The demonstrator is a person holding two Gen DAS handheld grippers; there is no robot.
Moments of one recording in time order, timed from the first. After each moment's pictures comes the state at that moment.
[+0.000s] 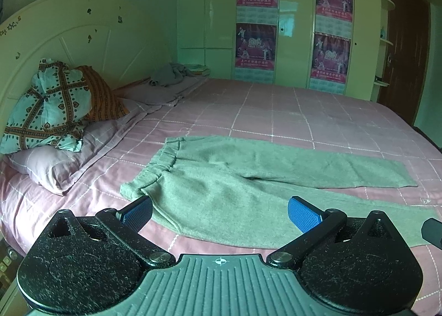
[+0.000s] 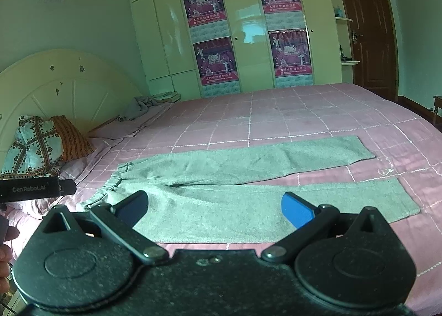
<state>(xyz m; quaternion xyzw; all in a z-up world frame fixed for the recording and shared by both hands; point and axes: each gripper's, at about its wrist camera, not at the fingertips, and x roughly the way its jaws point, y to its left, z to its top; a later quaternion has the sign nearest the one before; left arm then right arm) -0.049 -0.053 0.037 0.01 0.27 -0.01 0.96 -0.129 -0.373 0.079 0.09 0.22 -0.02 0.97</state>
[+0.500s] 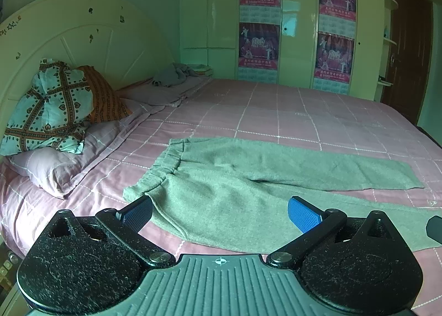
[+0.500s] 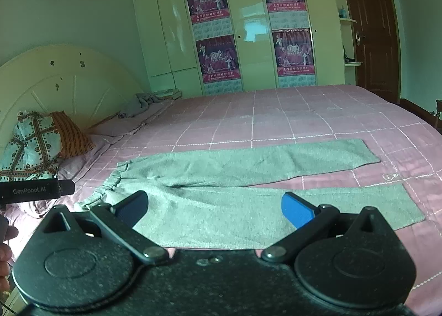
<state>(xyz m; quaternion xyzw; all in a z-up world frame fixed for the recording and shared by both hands) -0.031 -0.047 0.032 0.01 0.27 -0.01 0.96 -0.111 -0.365 0.078 0.09 0.25 -0.02 0.96</state>
